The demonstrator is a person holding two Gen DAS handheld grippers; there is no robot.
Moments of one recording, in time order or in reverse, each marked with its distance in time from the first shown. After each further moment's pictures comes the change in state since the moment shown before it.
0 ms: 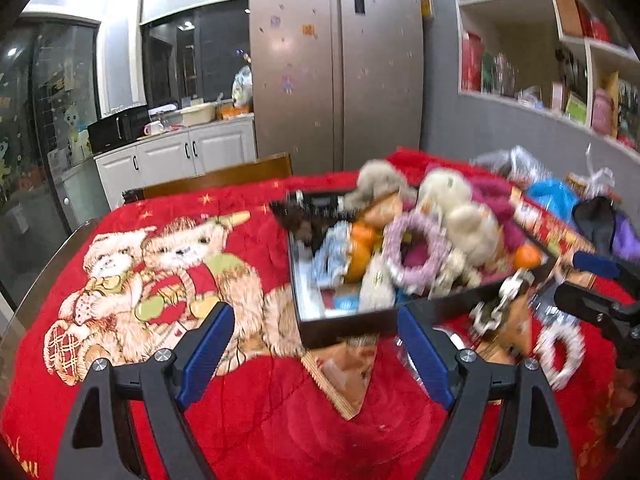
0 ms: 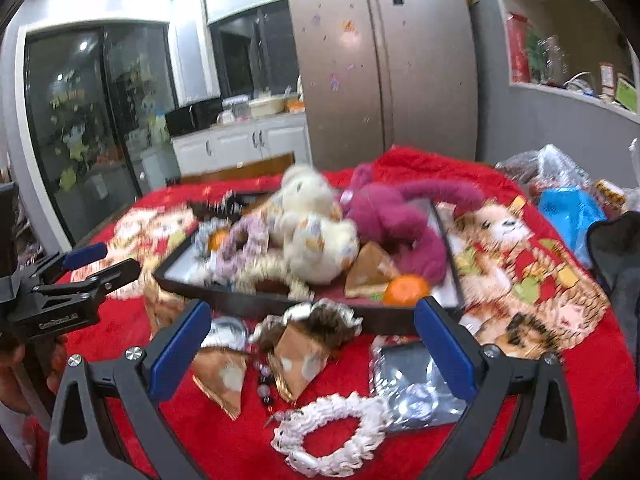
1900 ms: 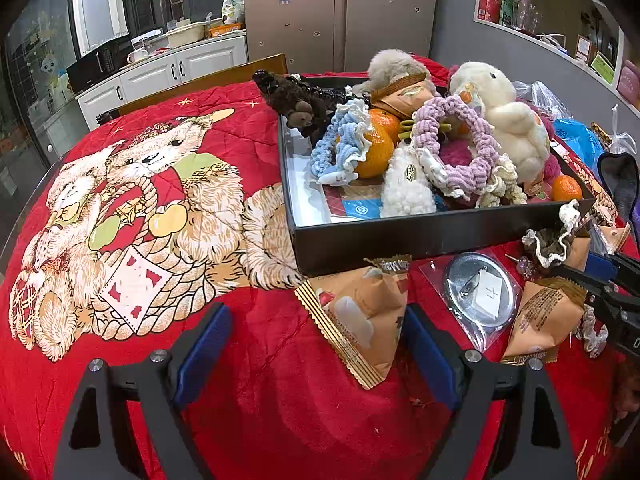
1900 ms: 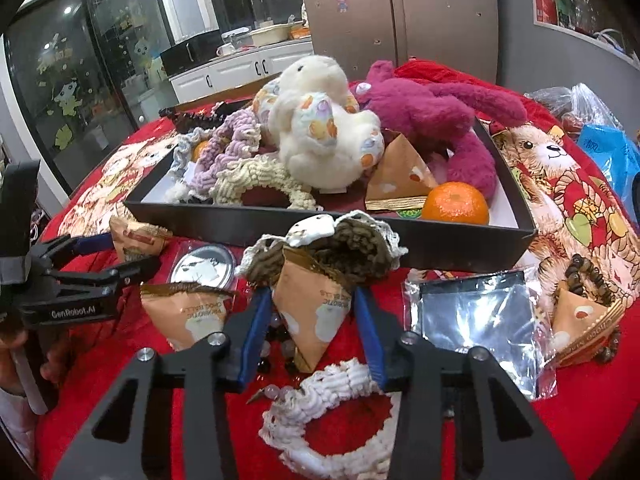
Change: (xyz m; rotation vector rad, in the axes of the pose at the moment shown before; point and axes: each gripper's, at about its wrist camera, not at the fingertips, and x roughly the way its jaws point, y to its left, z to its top) left arm 0.056 0.007 -0.023 -0.031 0.308 -0.034; right arm 0.057 0.000 -0.023 0.005 0.254 0.017
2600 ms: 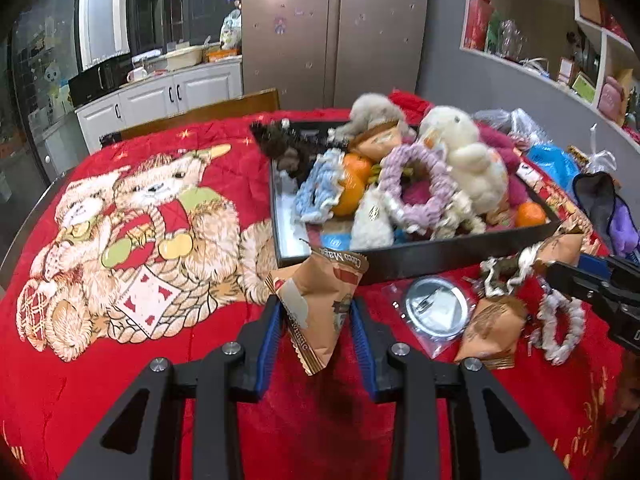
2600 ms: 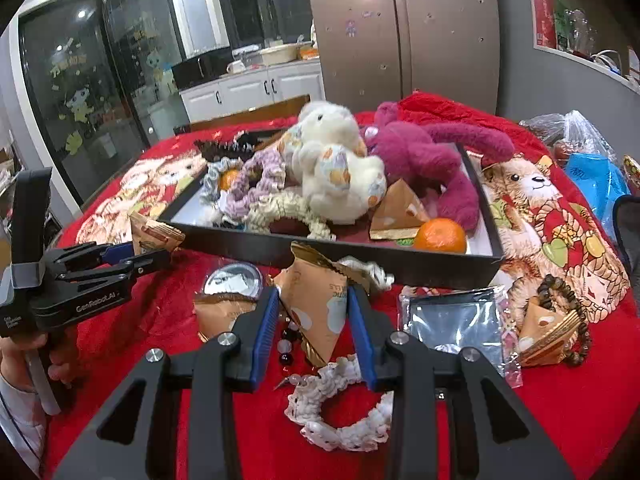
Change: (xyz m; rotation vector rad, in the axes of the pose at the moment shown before) left arm -0.036 -0.005 0.001 -0.004 -0.117 -0.042; right arm -0.046 0.004 0.006 -0.012 -0.092 0.021
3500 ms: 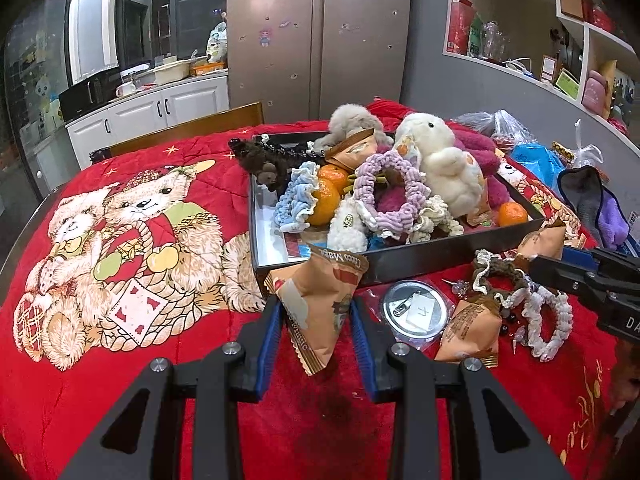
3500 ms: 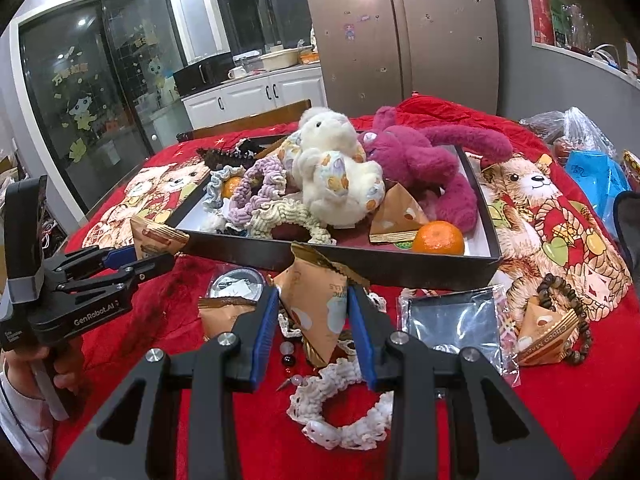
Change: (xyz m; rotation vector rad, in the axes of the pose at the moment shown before) left arm -0.004 -0.009 -0.003 0.037 -0.031 -0.035; right arm -0.003 -0.002 0.000 0.010 -0.010 0.019
